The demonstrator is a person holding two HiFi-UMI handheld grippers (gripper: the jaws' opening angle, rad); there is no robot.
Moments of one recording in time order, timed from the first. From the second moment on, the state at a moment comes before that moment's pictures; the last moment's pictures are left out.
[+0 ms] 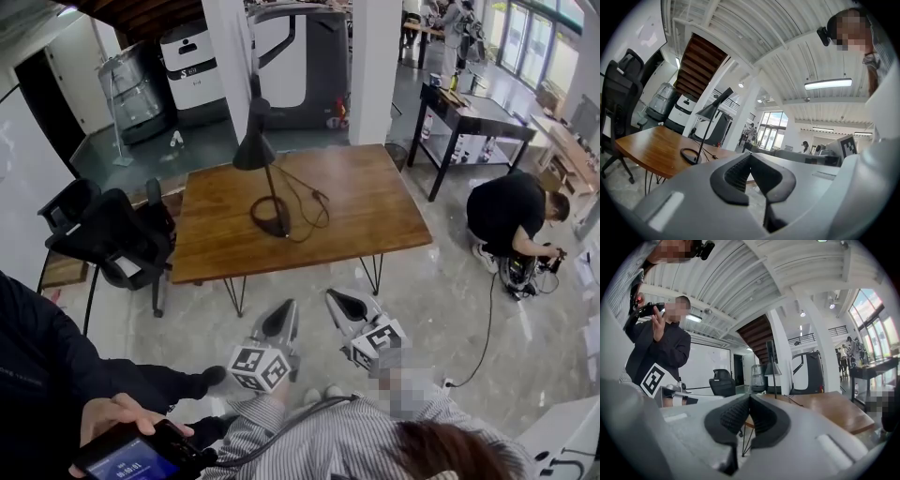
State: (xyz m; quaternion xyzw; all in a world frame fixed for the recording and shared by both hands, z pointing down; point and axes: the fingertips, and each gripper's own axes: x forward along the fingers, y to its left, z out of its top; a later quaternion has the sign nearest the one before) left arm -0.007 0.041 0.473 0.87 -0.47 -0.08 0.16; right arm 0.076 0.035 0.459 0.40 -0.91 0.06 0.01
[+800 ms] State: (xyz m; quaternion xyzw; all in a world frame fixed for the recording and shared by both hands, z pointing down) left arm -0.004 0.035 0.483 0.86 -0.47 -0.08 0.18; right arm 0.092 0.034 0.481 0.39 -0.91 0.08 0.04
